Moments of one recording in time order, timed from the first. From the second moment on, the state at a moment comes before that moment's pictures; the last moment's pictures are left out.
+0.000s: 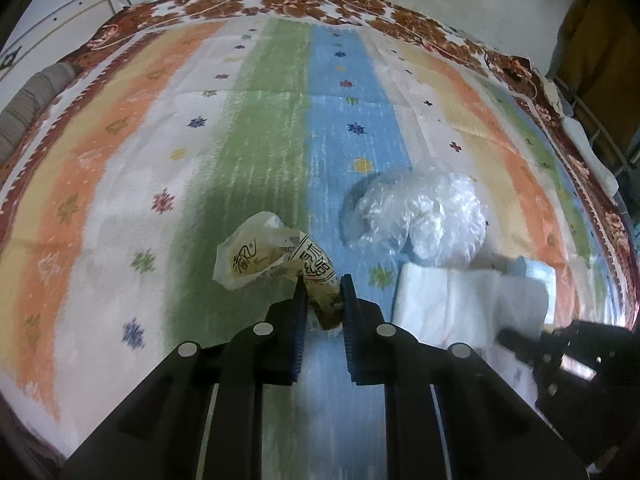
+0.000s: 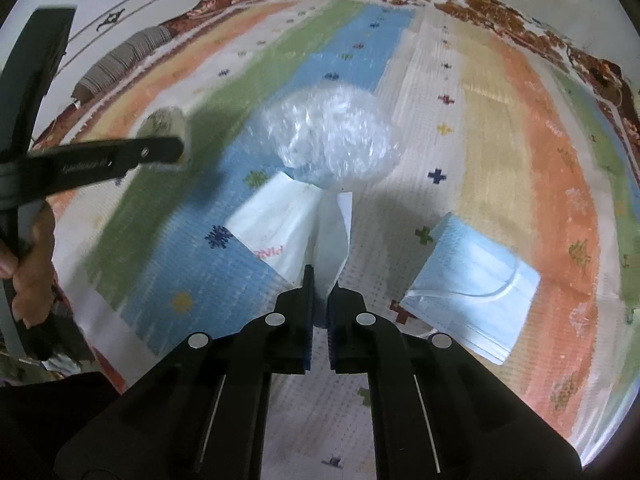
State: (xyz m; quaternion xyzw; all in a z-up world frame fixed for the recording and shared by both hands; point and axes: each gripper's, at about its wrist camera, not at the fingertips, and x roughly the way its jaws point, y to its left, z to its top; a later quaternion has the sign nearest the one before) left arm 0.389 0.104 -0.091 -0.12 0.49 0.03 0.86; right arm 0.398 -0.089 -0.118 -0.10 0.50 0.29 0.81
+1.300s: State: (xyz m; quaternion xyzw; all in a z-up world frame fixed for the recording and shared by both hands) left arm 0.259 0.082 0.006 -0.21 0.44 -0.05 0.87; right arm 0.254 -0.119 -0.001 -0.07 0.39 0.33 0.86
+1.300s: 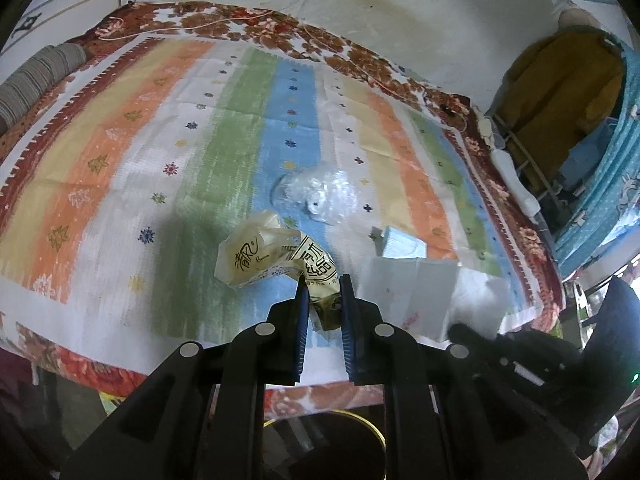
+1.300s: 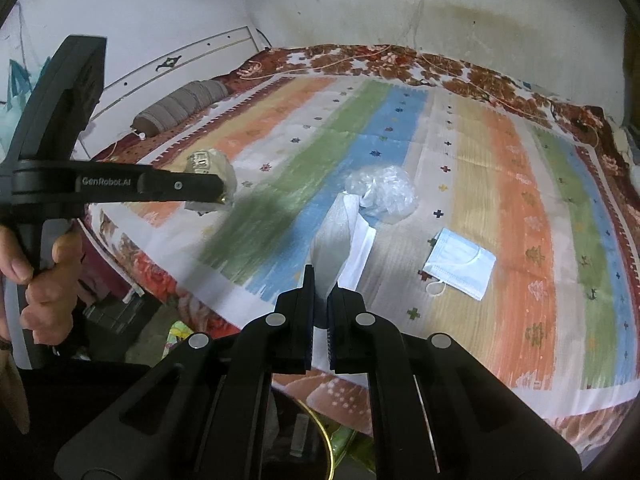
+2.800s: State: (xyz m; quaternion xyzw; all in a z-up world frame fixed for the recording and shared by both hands) left arm 0.132 0.037 0.001 -0.25 0.43 -0.08 0.86; right arm 0.125 -0.164 -0.009 -0.02 0.39 0.36 0.85
